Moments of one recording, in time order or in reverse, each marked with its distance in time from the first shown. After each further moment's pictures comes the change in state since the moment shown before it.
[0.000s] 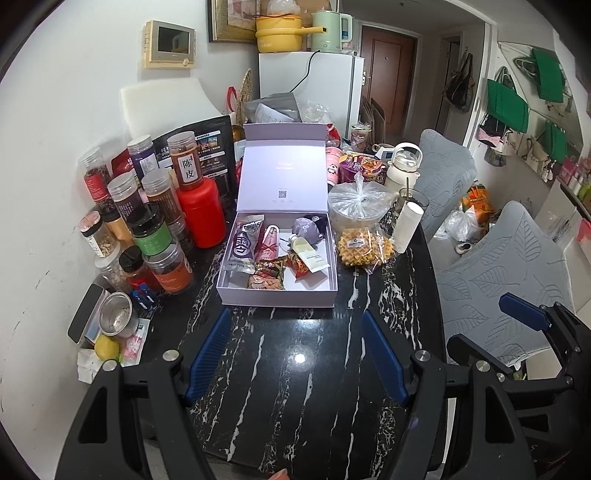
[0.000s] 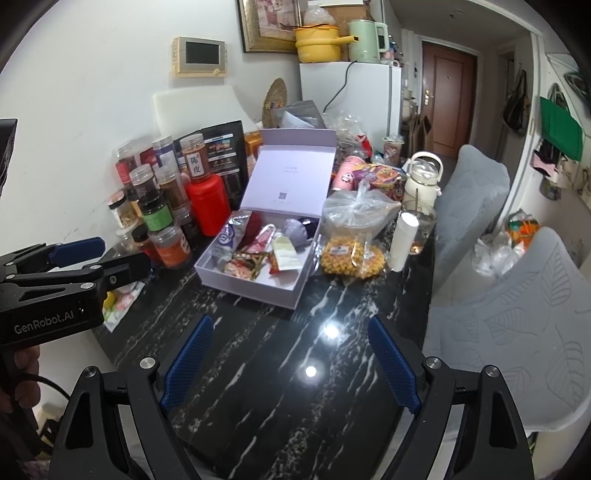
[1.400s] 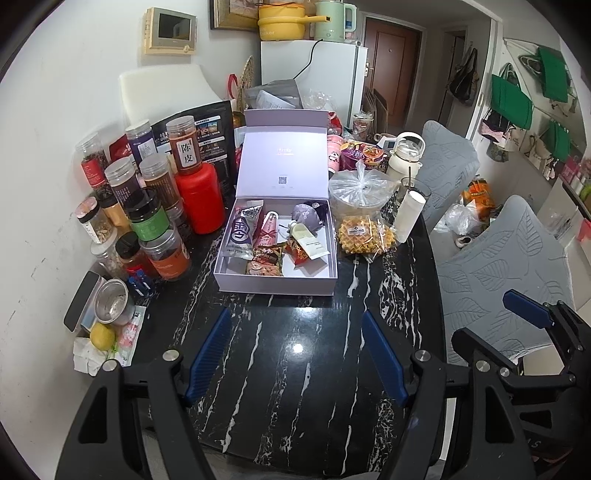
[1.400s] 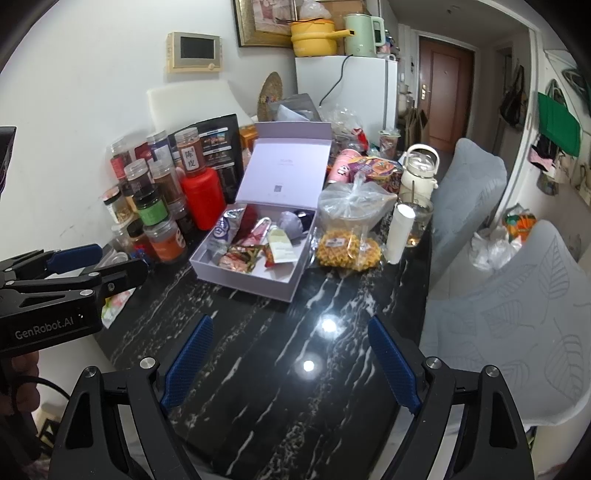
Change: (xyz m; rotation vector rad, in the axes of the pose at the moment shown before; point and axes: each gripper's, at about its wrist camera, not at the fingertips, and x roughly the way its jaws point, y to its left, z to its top) left arm 0.011 -0.002 -0.010 -0.008 0.043 -0.004; right arm 0.001 -0.006 -0.008 0.006 0.017 -0.010
